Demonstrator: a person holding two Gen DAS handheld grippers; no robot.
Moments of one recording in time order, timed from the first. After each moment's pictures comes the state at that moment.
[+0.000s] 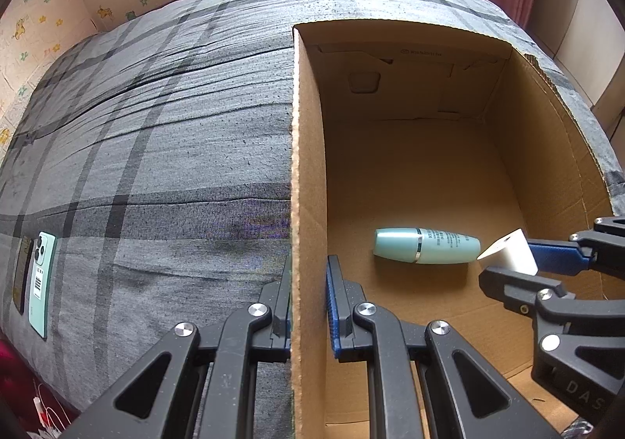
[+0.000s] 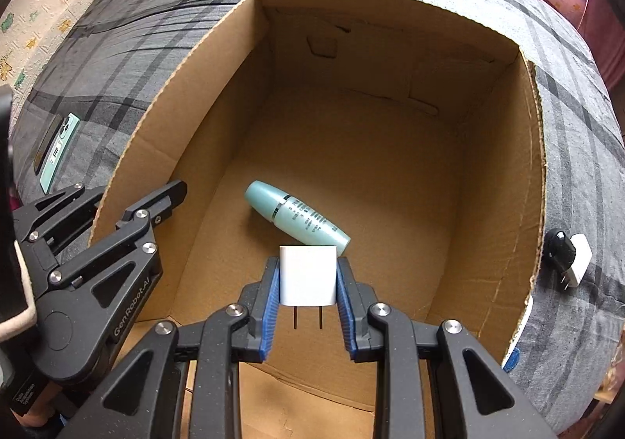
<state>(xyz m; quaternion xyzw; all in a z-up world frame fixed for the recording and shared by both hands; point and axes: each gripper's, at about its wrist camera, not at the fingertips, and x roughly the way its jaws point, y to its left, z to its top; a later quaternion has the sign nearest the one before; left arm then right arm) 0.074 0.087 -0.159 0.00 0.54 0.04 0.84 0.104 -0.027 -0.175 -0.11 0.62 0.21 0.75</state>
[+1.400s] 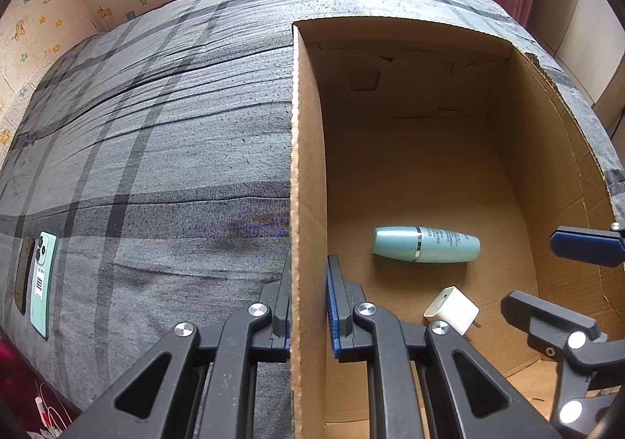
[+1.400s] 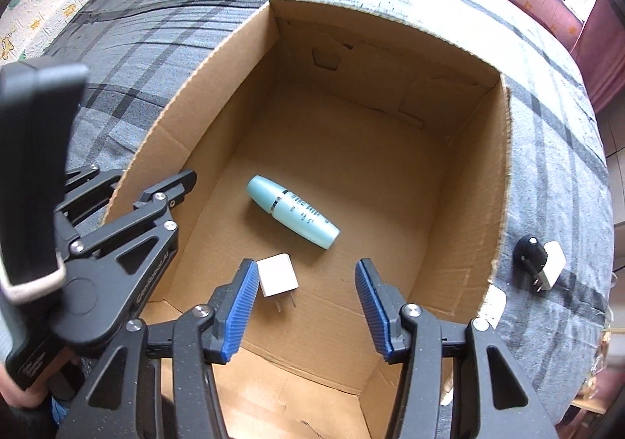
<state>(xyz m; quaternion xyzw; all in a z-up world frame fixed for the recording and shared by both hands) 0.075 0.086 -0.160 0.01 0.54 0.04 0.84 0.102 -0.021 -0.147 -0.15 0.59 0.20 0.77</state>
